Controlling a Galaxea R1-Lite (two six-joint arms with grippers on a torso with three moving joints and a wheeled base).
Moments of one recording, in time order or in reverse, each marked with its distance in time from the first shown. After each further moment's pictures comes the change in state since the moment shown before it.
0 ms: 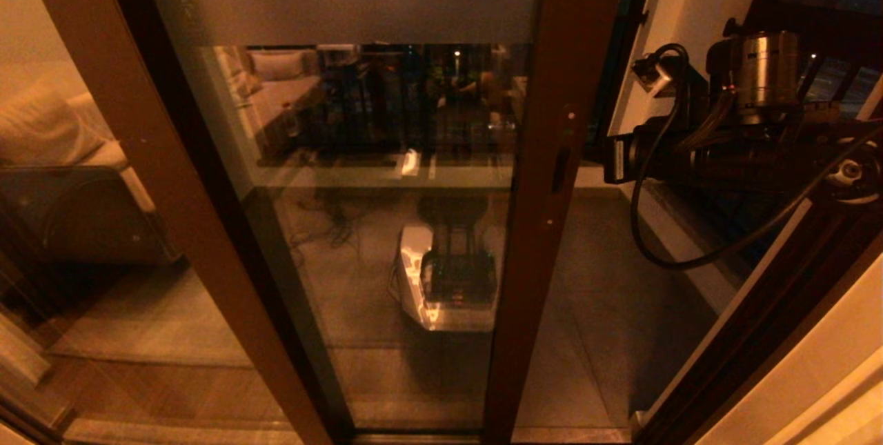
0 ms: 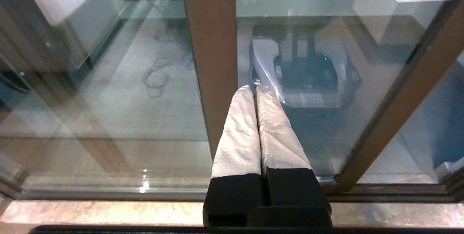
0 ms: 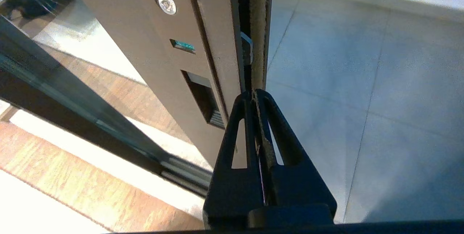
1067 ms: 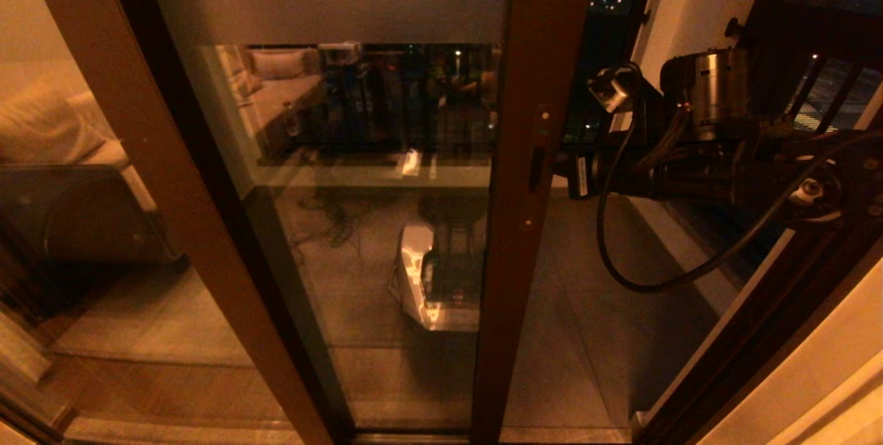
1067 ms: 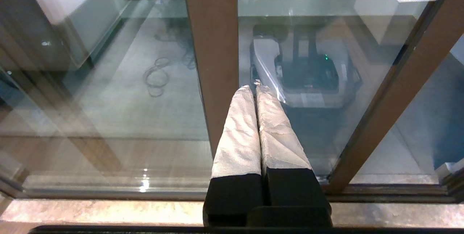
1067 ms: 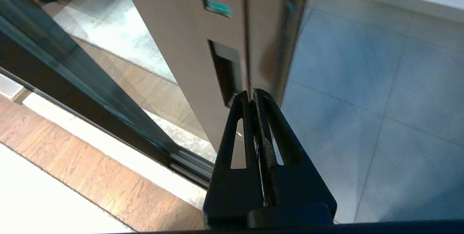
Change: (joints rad) left arm 0.000 0.000 0.000 0.000 0.000 0.000; right arm 0.082 0.019 0.018 -0.016 -0.053 0.004
